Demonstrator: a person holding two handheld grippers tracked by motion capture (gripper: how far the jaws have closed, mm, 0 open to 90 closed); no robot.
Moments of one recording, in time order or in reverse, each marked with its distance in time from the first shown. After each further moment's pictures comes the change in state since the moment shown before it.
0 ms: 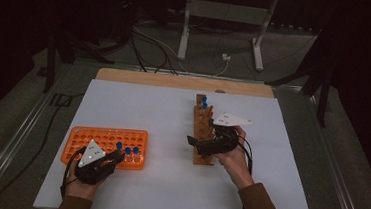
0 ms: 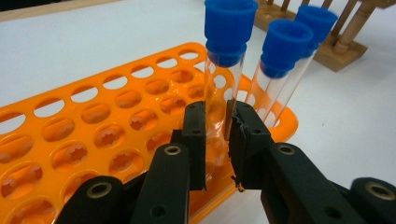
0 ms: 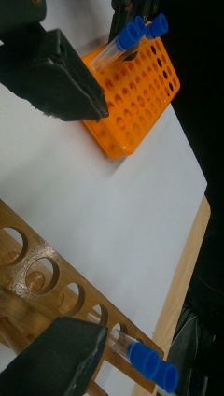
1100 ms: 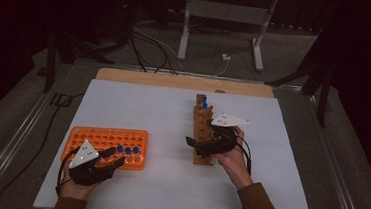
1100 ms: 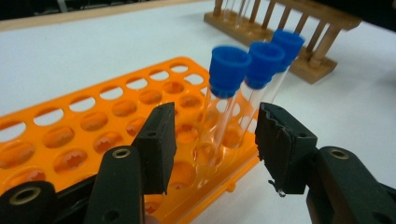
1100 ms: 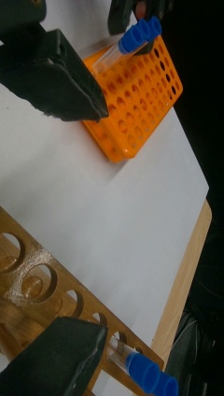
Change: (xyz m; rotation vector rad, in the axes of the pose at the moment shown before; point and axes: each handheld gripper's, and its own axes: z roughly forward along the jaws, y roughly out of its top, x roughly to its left) left arm 0.008 0.001 -0.016 -0.083 -0.077 -0.023; right arm 0.001 0.000 0.003 0.005 0.009 -0.010
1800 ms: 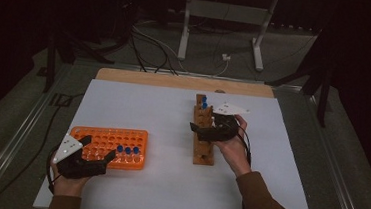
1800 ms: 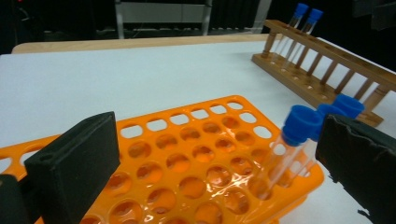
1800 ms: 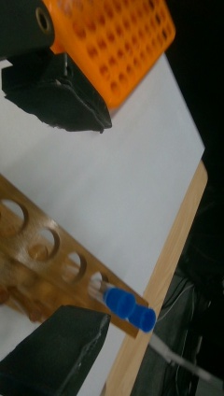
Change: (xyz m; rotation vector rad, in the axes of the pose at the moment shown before) left arm 0.017 0.007 -0.015 -0.103 0.186 -0.121; right arm -0.025 0.017 0.013 0.006 -0.134 -0.008
